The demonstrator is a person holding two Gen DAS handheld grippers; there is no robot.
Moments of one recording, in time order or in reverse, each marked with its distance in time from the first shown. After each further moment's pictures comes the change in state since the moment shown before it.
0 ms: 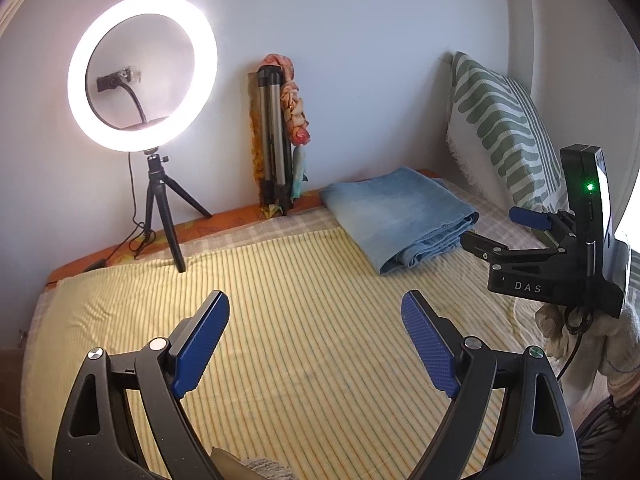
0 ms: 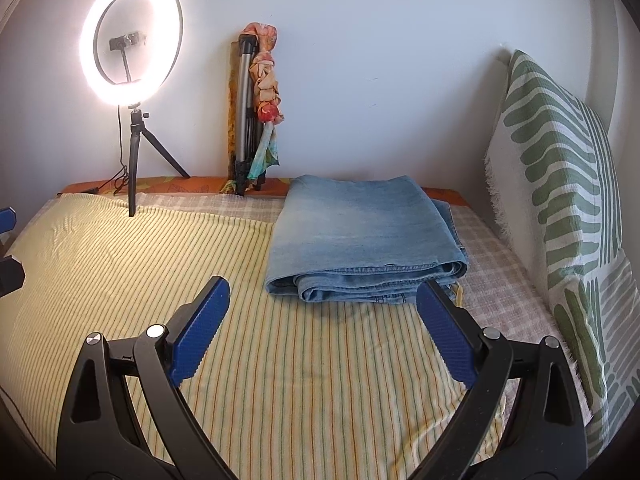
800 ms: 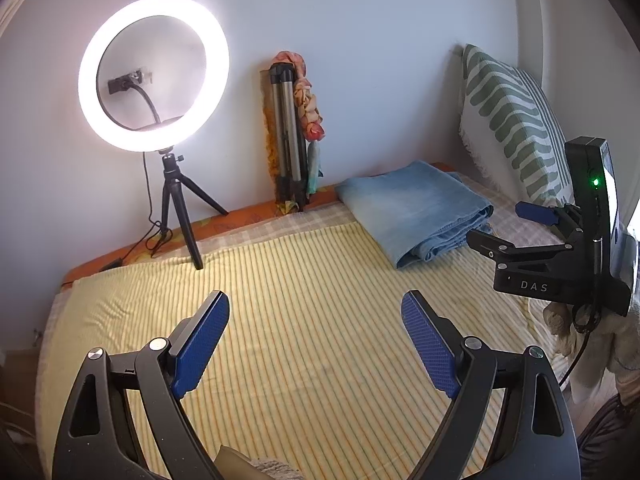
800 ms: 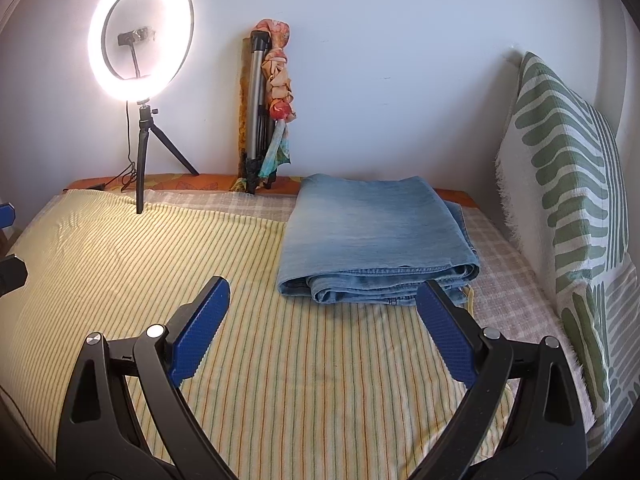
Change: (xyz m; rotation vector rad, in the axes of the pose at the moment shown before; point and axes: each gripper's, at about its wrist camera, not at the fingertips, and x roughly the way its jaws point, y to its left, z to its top) left arm -0.002 0.004 0.000 0.021 0.008 0.054; right arm 0.006 0.008 0.001 -0.021 0.007 0.030
